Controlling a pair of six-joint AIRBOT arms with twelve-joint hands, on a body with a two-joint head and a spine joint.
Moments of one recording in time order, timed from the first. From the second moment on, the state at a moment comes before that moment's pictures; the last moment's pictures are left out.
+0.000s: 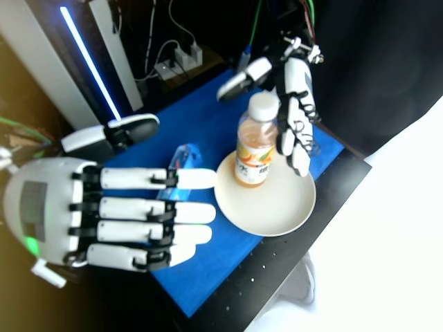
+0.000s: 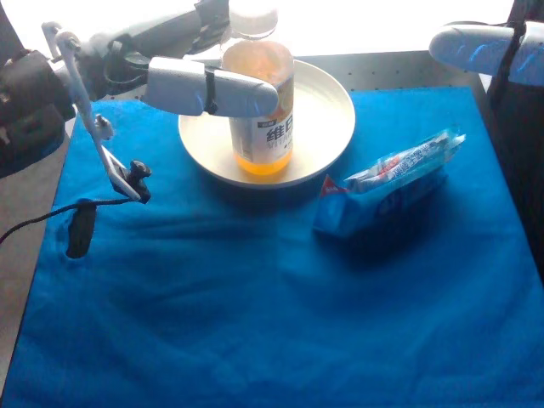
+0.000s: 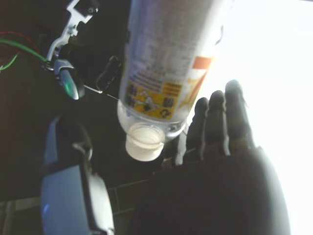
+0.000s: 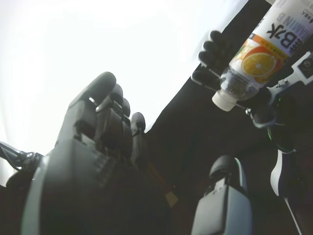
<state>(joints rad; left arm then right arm) 0.60 -1.32 1.69 0.51 -0.78 -0.17 -0.77 -1.09 1.39 0.11 1.09 -0.35</state>
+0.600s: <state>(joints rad) 0.60 -1.36 1.75 0.51 -0.76 -0.22 -0.77 -1.09 1.39 0.11 1.10 -0.36</state>
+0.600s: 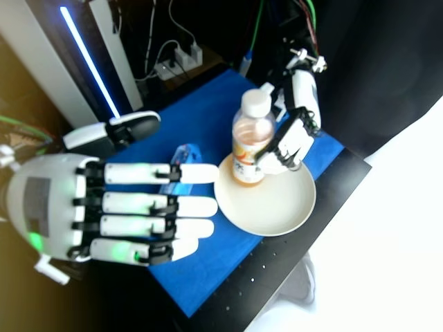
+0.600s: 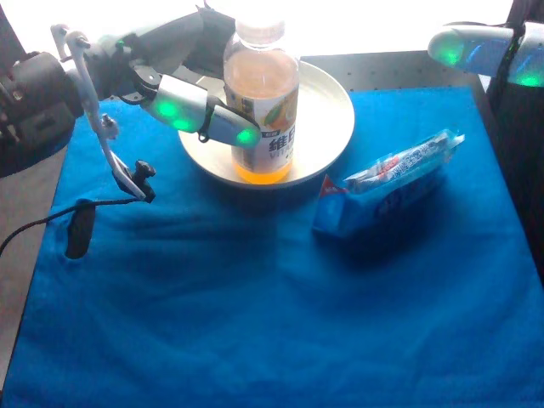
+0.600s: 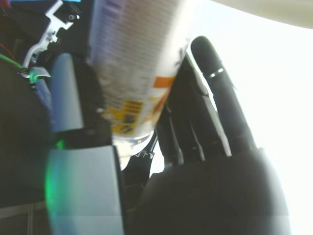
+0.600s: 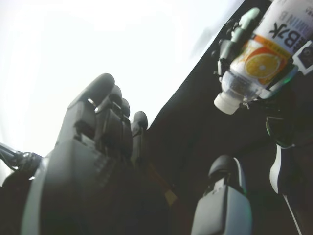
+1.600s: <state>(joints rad) 0.60 -1.25 1.72 0.48 -0.83 -0.31 -0.77 -1.10 1.39 0.10 1.11 -0.36</state>
